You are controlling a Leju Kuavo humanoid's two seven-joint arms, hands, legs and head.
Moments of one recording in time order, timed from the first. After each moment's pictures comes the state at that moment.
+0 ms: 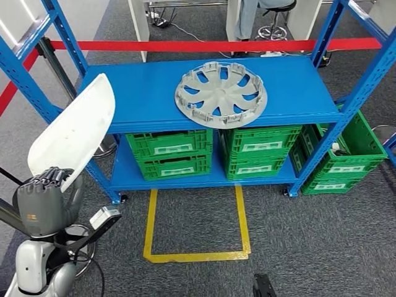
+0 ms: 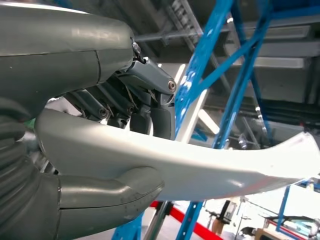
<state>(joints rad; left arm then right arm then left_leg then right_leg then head) 0.07 0.12 -0.15 -1.74 -1.35 0.61 0.02 -0.07 0.12 0.06 -0.20 0.12 -0.10 -0.07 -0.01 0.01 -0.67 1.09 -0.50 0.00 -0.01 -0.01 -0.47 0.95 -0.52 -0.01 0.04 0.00</state>
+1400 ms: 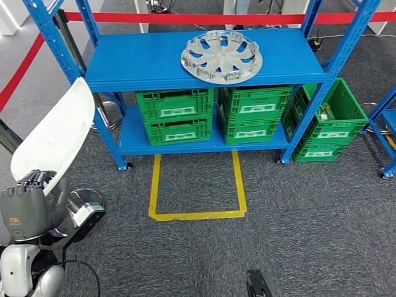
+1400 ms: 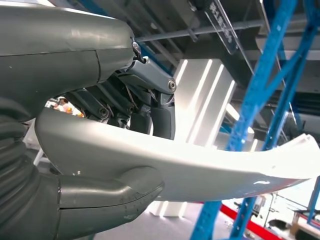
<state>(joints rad) 0.10 0.11 -0.07 -1.78 -1.31 0.56 0.02 -0.07 0.14 0.06 -0.21 0.17 -0.11 -0.11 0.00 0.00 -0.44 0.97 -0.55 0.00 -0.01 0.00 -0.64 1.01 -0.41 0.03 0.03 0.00</state>
